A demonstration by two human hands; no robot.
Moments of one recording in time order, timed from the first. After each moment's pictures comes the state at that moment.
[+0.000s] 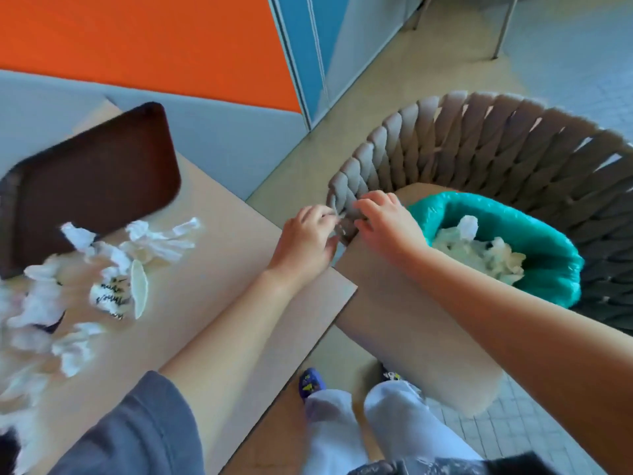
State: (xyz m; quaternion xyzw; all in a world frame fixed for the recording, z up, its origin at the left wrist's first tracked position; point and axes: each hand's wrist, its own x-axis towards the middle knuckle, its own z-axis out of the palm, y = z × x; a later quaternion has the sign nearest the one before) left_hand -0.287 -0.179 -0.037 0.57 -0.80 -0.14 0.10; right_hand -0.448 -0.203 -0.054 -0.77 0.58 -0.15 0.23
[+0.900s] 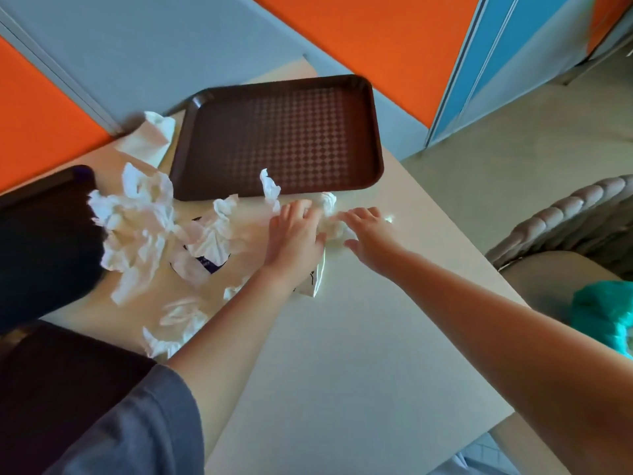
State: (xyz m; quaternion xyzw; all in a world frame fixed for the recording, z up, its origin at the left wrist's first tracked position) left_hand 0.032 -0.127 -0.039 0.78 -0.61 -0.07 0.13; right_hand -0.103 -0.204 -0.064 -0.87 0.42 -0.02 0.25
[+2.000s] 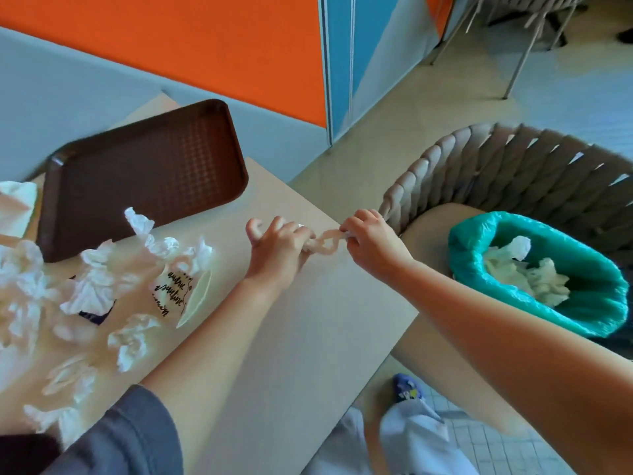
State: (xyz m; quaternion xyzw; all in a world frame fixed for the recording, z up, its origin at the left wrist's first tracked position) left_hand -0.113 -0.157 -0.043 0.64 -0.76 0.01 0.12; right_hand -0.289 -0.189 -0.047 -0.81 0.52 -0.18 0.21
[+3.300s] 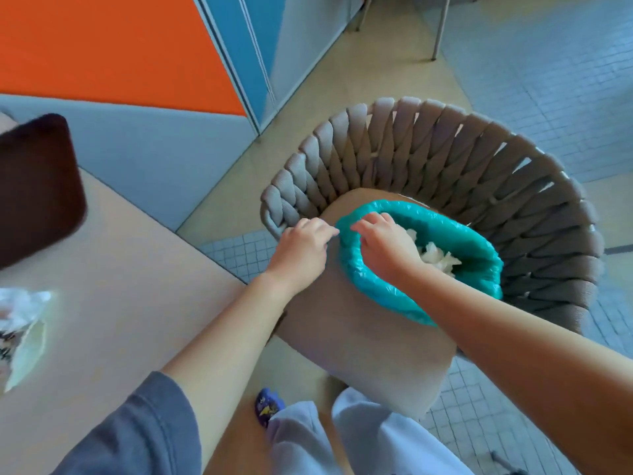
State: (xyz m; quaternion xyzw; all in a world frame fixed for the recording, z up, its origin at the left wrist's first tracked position) left_hand -0.387 -0.214 -0.083 0.53 -0.82 -0.19 0.10; right_hand -0.552 -0.208 -0.086 -0.74 0.64 -0.05 0.20
